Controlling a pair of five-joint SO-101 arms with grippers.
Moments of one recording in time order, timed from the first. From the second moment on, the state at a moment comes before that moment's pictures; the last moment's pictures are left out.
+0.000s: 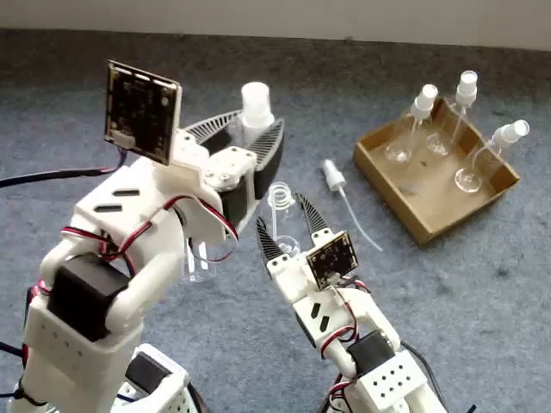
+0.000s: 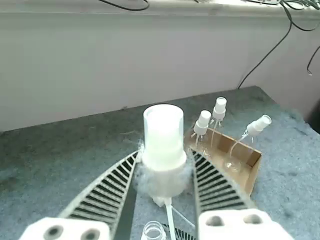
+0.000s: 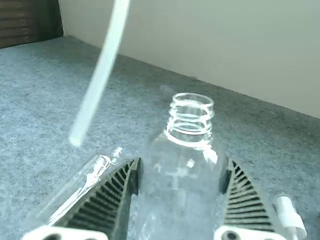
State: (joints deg) left arm 26.6 -47.4 9.7 60.3 14.2; right arm -35.8 -85.5 95.7 5.1 5.2
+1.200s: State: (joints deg) left arm 22.8 -71.6 56.9 15.3 7.3; right arm -35.8 -85.5 95.7 5.7 5.2
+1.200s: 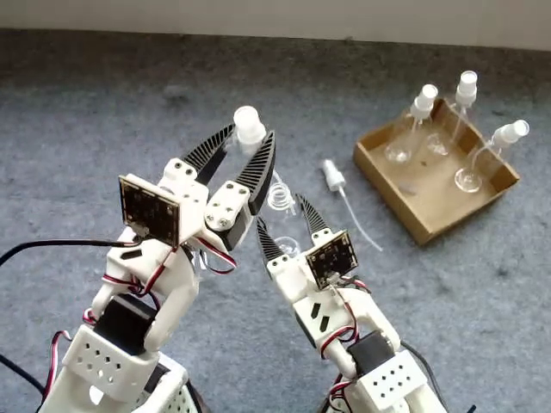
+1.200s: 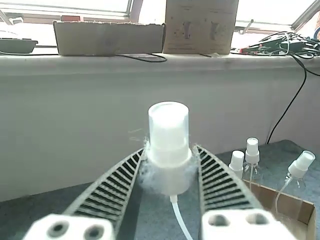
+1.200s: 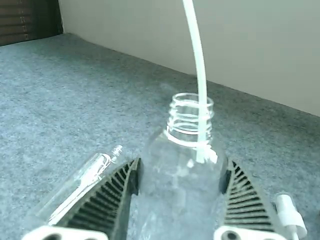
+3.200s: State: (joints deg) left arm 26.3 -73.9 78.3 7.2 7.3; right arm -36.0 -85.6 95.7 7.7 5.3
